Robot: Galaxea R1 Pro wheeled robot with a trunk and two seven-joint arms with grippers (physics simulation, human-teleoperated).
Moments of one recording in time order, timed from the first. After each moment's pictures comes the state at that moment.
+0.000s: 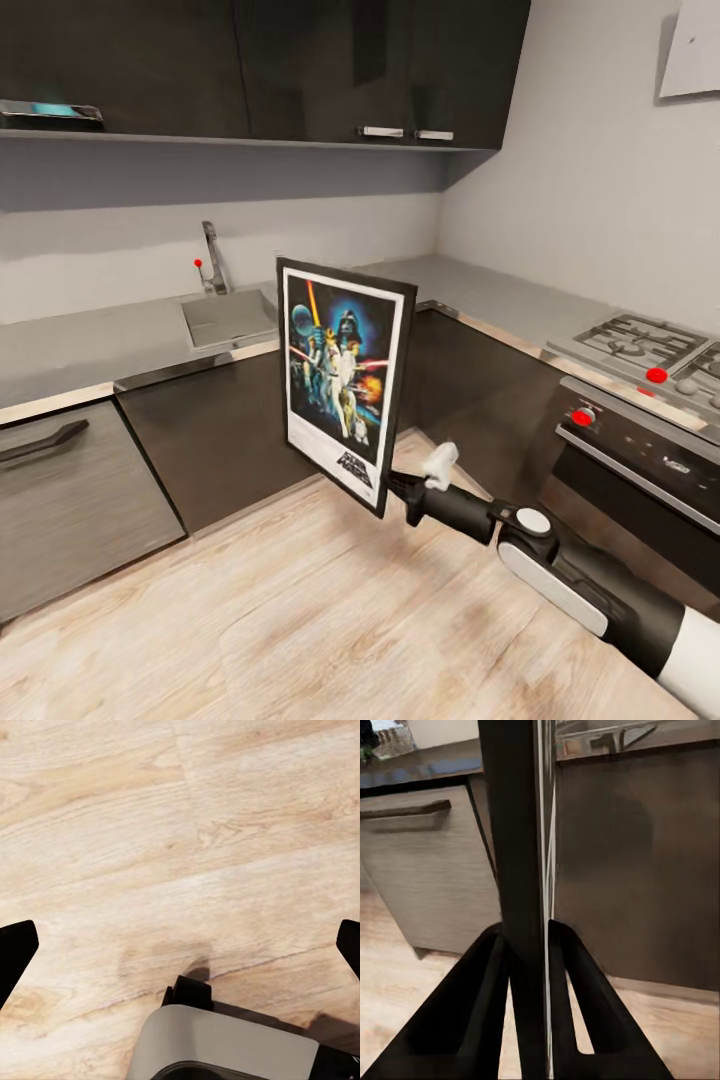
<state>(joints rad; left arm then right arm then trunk) 0.00 0.00 0.27 -0.51 0.06 -0.18 -0.01 -0.71 -0.46 0.91 -1.37 -0.82 0.02 0.26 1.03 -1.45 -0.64</state>
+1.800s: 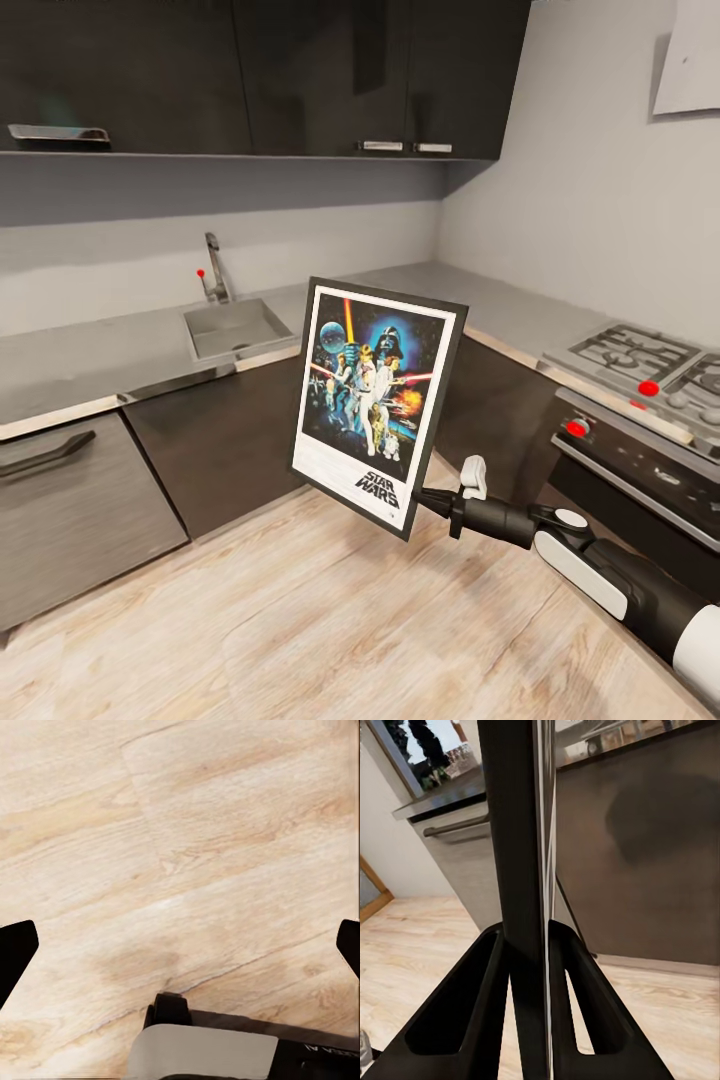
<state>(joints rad) 0.00 0.06 0.25 -0.71 0.06 0.05 -0.17 -0.70 -0.50 0.82 -1.10 -0.95 0.00 0.74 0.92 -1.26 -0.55</state>
